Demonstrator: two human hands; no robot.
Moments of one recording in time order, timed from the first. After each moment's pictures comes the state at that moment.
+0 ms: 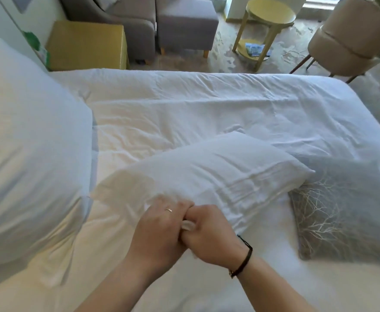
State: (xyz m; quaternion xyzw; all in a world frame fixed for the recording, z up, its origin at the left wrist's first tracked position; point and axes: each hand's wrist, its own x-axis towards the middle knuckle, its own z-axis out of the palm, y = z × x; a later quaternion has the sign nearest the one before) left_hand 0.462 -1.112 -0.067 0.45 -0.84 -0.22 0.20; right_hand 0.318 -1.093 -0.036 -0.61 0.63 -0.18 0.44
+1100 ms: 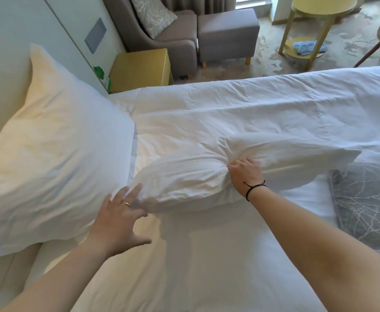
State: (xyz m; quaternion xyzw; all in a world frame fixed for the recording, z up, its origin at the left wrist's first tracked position) left_hand 0.546 -1.117 -0.078 0.57 -0.81 -0.04 -0.14; right_hand 0.186 -1.221 -0.165 -0.77 0.63 0.02 0.02
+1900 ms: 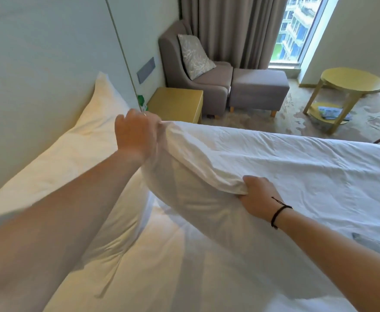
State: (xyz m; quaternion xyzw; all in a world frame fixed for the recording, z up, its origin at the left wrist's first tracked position) left_hand 0.559 -1.327 0.080 0.69 -0.68 0.20 0.15; right_hand 0.250 -1.274 -0.026 -0.74 0.63 -0.11 0.18
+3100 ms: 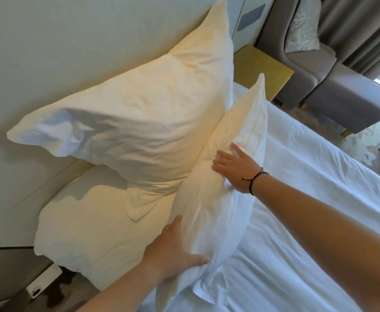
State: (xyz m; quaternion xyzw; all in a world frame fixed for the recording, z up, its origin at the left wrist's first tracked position) left_hand 0.609 -1.046 -0.118 0.78 -0.37 -0.49 0.10; right_hand 0.510 -1.317 -0.093 -0.96 0.12 0.23 -0.11
